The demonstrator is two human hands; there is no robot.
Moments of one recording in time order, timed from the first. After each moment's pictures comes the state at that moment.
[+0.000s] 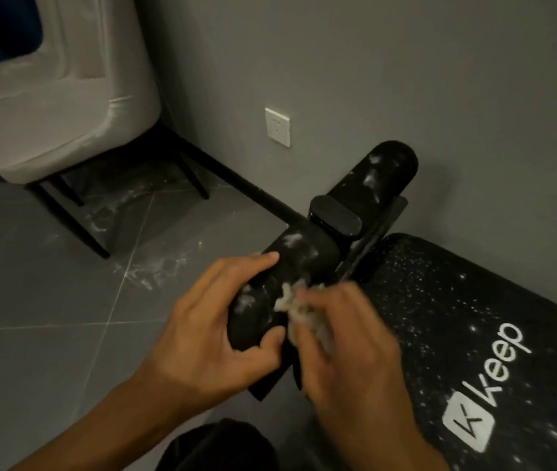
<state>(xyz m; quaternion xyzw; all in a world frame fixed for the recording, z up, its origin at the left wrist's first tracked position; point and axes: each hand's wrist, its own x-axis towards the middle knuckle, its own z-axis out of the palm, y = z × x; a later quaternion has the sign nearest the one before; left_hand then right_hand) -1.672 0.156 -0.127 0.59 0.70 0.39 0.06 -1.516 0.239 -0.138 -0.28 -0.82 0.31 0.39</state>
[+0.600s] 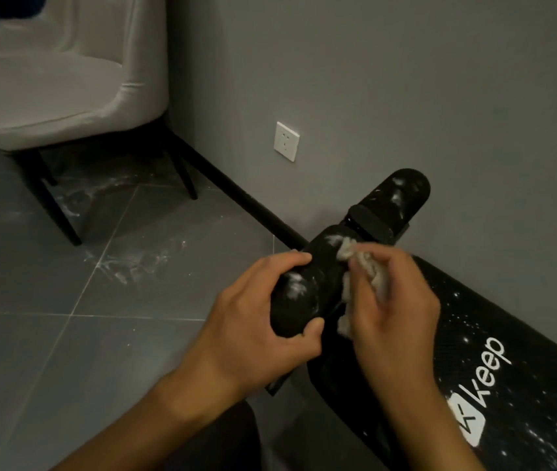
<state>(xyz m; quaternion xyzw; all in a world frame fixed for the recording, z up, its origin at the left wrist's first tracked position) -1.668 0.150 -0.143 0.52 0.68 0.50 0.11 -1.533 0.255 -0.120 -0.32 -0.78 0.30 0.44</state>
